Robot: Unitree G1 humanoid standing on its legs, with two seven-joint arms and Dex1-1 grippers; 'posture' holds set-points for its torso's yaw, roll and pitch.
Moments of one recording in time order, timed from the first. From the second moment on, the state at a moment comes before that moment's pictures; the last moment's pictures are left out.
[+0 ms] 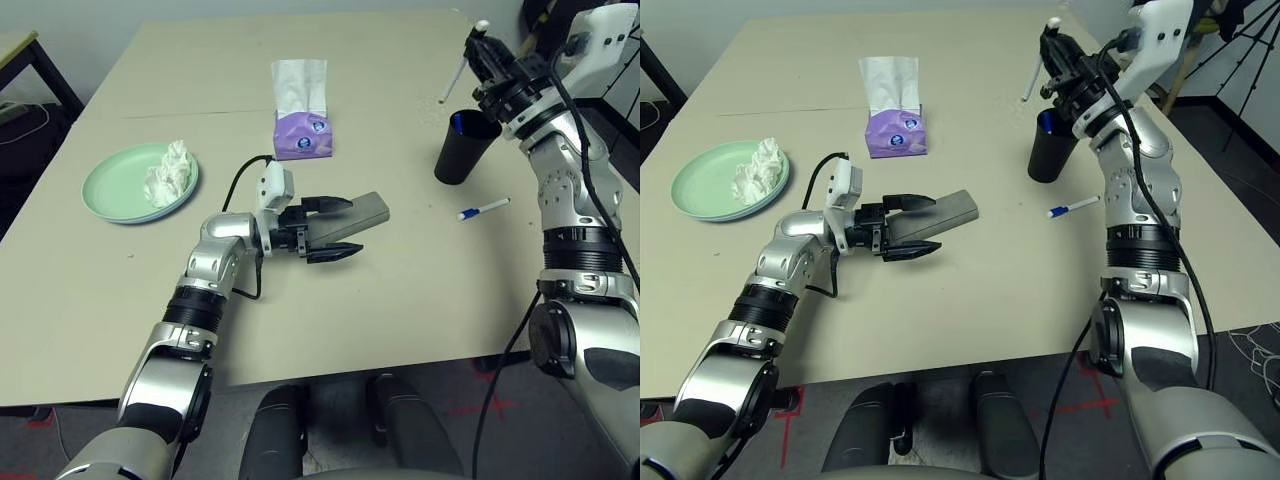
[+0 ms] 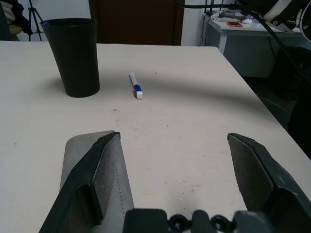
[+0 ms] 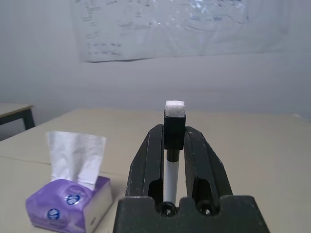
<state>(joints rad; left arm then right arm) -0.66 0.33 -0.09 0.45 -0.30 0.03 -1.32 -0.94 -0.34 -0.29 0.43 0.32 0.19 0.38</state>
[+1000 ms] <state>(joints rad) -0.74 0.34 -0.02 0.51 -0.29 0.06 -1.12 -0.95 -0.37 -0.29 0.40 0.29 0.41 0.14</state>
